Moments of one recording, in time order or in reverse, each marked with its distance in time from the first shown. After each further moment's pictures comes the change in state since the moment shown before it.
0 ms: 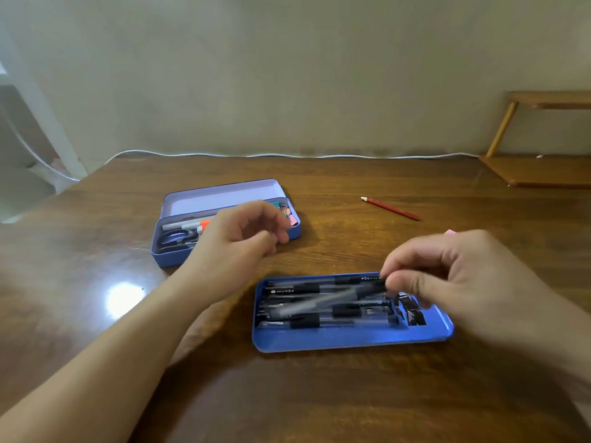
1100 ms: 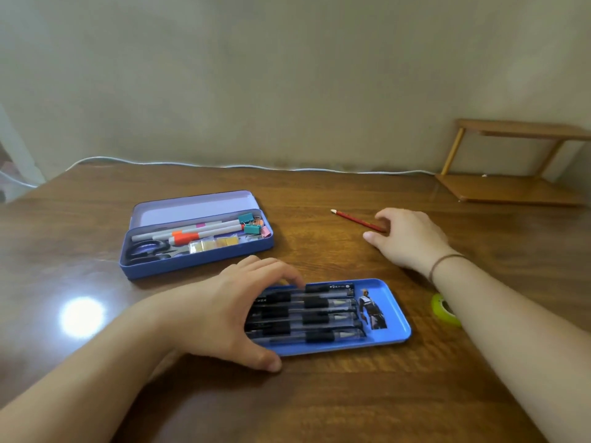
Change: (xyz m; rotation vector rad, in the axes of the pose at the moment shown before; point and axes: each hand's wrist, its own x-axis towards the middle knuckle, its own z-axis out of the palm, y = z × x) left_hand -0.018 0.011 0.003 0.650 -0.644 0.215; right_hand 0.079 0.073 -0.010 -0.596 0.172 0.506
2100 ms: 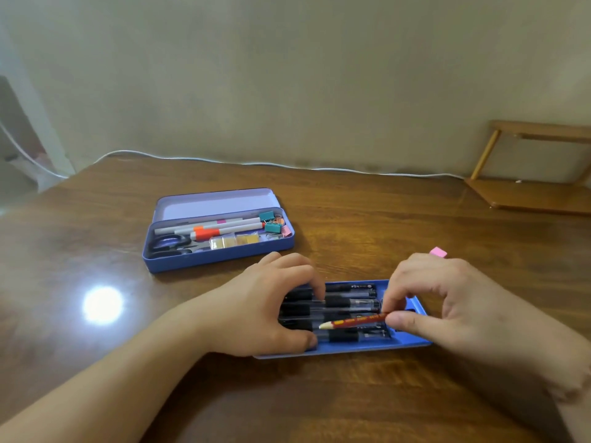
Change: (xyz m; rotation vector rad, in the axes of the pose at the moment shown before) left_hand 0.011 -0.001 0.012 -0.055 0.120 -0.026; right_hand -0.088 0.003 -0.029 0.317 -0.223 -0.728
